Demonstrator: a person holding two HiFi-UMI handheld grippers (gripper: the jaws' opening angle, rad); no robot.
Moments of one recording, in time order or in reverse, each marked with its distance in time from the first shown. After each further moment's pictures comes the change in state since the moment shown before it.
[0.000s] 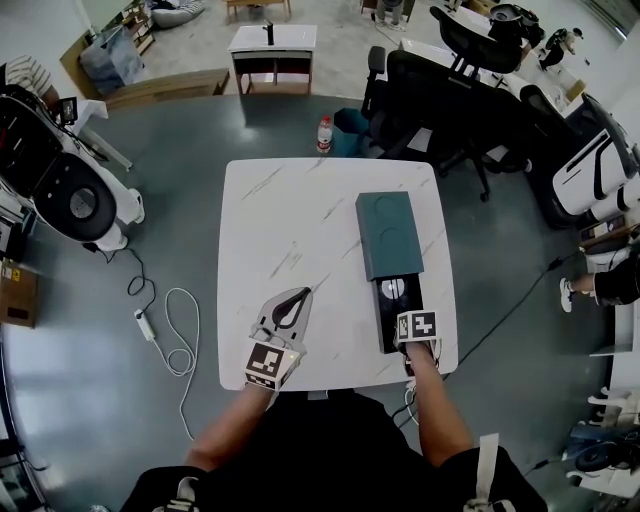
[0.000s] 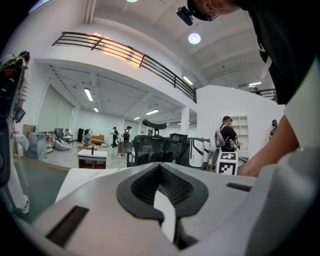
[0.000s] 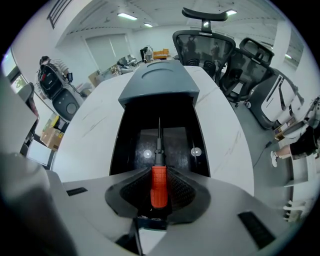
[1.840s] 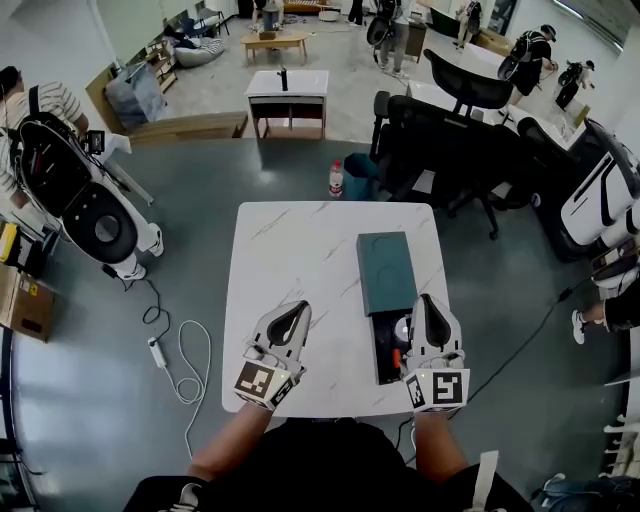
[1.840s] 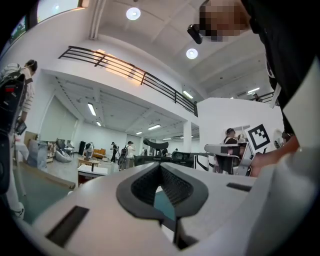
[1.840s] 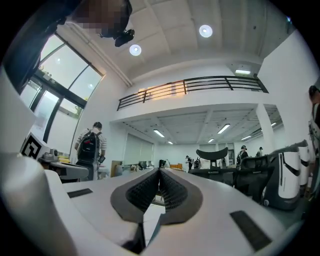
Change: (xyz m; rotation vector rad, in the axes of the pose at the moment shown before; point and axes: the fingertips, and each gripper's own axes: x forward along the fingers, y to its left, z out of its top) left arm -0.002 -0.015 0.094 -0.017 -0.168 0.032; right arm -0.315 0.077 0.154 -0.287 -1.365 0.063
